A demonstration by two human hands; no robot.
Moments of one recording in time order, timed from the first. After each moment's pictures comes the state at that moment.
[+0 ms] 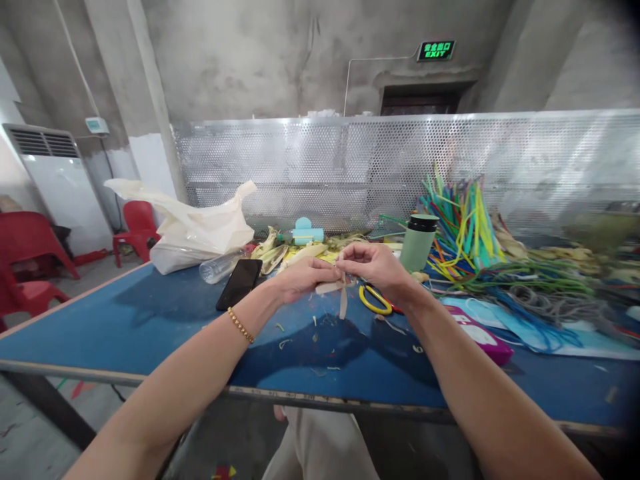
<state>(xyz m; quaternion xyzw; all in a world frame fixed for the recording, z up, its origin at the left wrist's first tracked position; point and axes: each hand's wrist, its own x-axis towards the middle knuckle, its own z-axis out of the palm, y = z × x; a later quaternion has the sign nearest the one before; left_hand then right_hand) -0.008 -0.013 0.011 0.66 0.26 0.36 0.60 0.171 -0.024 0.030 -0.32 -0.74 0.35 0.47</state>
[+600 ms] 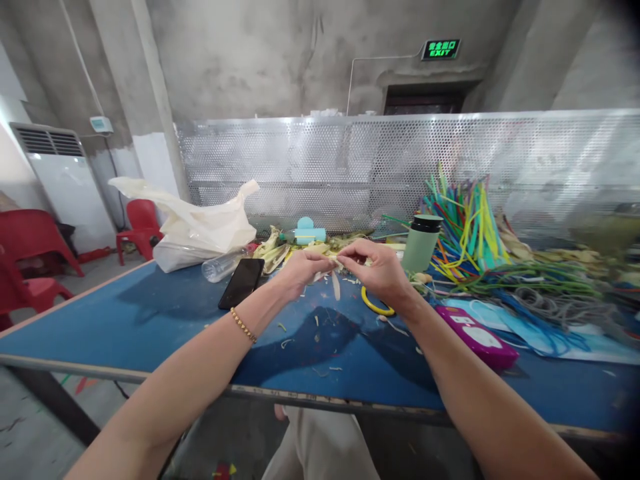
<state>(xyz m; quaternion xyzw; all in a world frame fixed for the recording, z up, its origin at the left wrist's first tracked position) -0.007 0.000 0.005 0.62 0.32 0.49 0.52 0.167 -0.022 0.025 -0.31 -0.81 -0.02 0.50</state>
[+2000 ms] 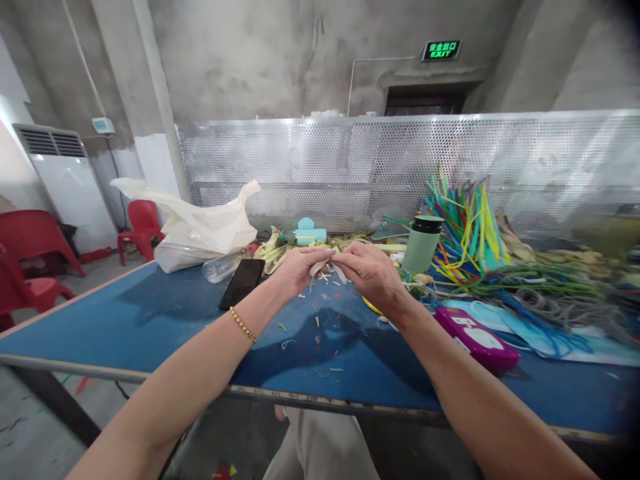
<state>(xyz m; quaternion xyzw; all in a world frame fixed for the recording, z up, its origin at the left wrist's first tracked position) -0.008 0.001 0.012 0.52 0.23 0.54 0.62 0.170 -0.012 0.015 -0.28 -0.83 -0.31 0.37</state>
